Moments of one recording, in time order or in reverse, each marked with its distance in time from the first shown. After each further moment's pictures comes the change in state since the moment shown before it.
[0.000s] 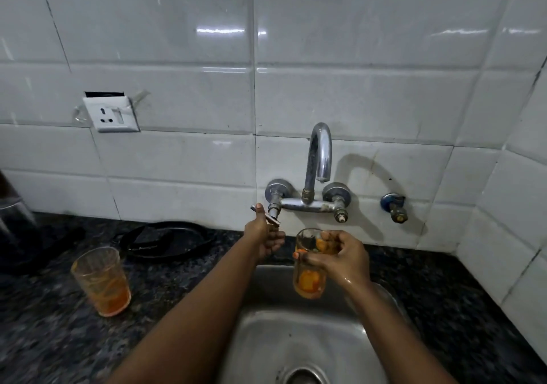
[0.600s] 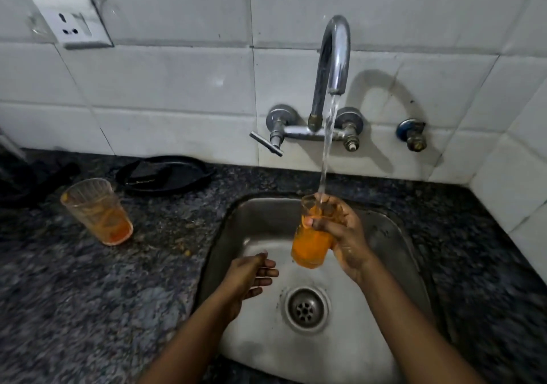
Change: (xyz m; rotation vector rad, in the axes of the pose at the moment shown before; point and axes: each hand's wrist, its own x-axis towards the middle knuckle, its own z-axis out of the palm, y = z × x) left_hand -0.068 -0.156 -0.063 0.221 -0.025 -0.225; right_hand -0.030 0.073 0.015 0.581 -0.299 0.173
